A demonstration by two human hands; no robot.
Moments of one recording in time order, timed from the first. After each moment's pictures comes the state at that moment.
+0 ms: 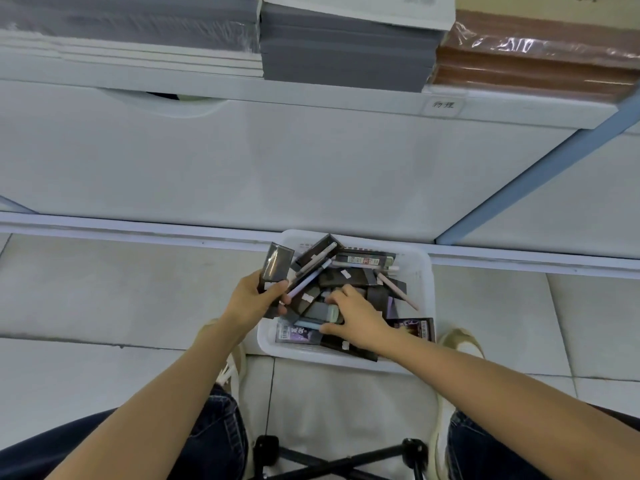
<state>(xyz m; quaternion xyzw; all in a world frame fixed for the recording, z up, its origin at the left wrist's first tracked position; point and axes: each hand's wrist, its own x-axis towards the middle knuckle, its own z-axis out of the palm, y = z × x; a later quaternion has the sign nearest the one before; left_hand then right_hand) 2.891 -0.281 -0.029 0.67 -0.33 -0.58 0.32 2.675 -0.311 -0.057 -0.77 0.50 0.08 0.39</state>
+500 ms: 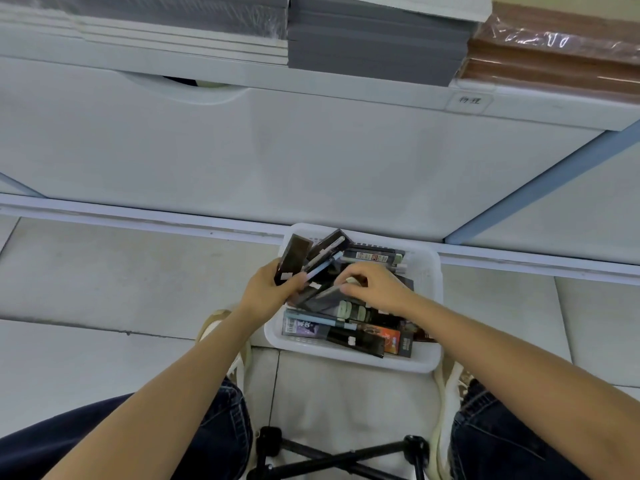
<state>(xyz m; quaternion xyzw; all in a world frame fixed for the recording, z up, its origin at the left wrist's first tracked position) 2.882 -0.283 -0.026 0.68 -0.41 -0.54 0.30 2.663 -0.356 -0.033 -0.73 0.47 -0.01 0.49</state>
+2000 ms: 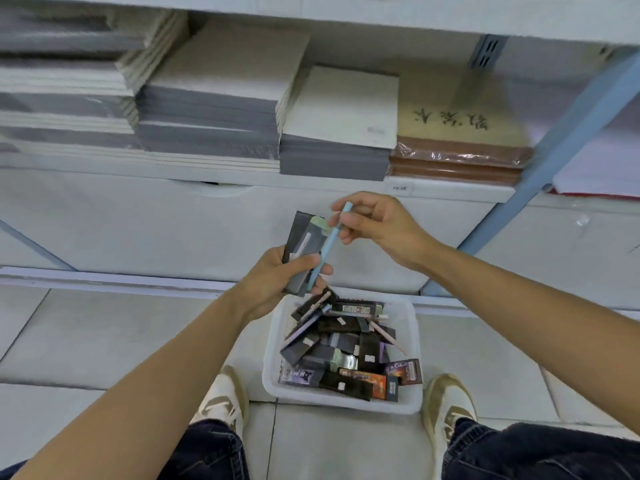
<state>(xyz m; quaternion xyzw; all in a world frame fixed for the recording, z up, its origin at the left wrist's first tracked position) 2.868 -0.332 0.125 0.46 -0.39 -0.67 0.43 2.669 -0.414 0.174 -0.65 0.32 -0.32 0.61</state>
